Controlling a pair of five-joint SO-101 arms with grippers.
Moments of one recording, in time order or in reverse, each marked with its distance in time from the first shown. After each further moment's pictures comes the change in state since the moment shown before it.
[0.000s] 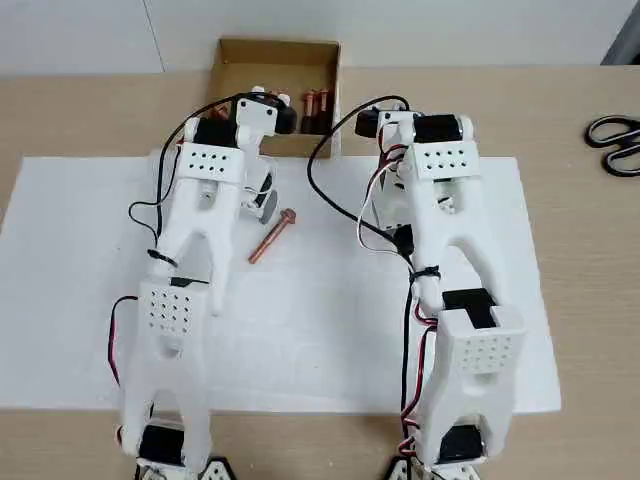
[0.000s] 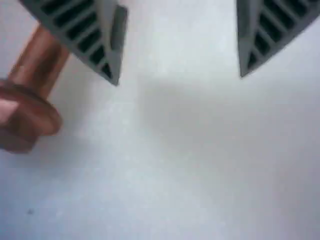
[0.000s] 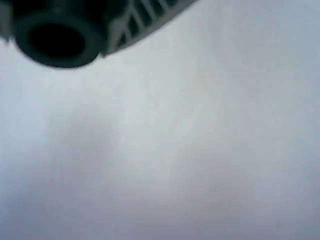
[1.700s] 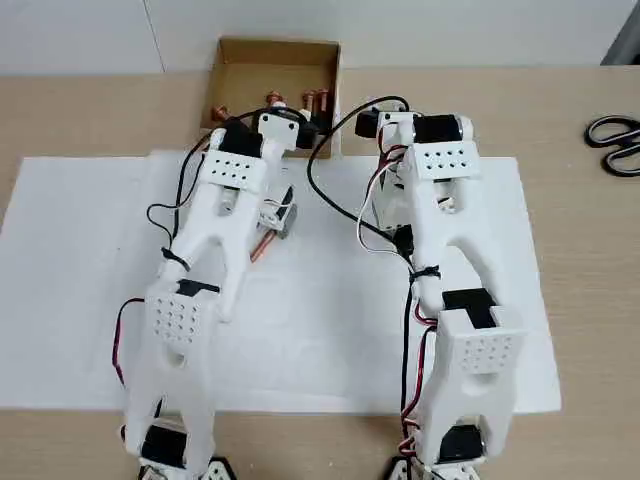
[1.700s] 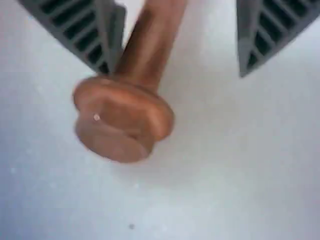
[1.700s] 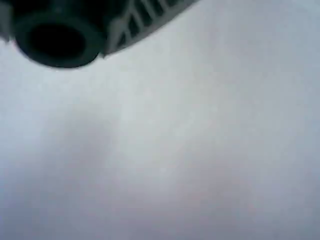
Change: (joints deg) left arm 4.8 -3.6 11.9 -5.7 4.0; right arm 0.0 0.0 0.2 0.0 0.0
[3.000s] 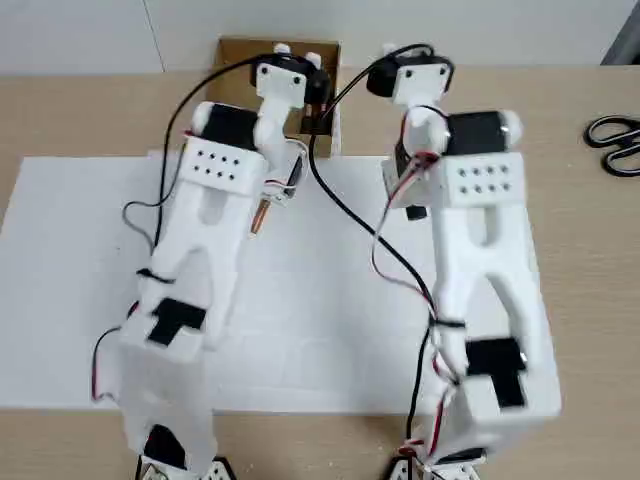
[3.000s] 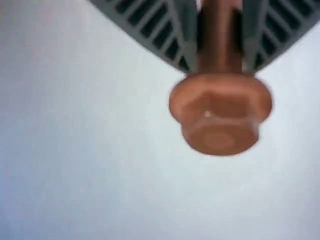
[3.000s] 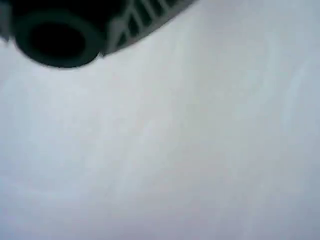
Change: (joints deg) left arm 3.3 -28.3 7.5 6.1 4.3; right arm 0.0 -26.3 5.0 0.4 0.0
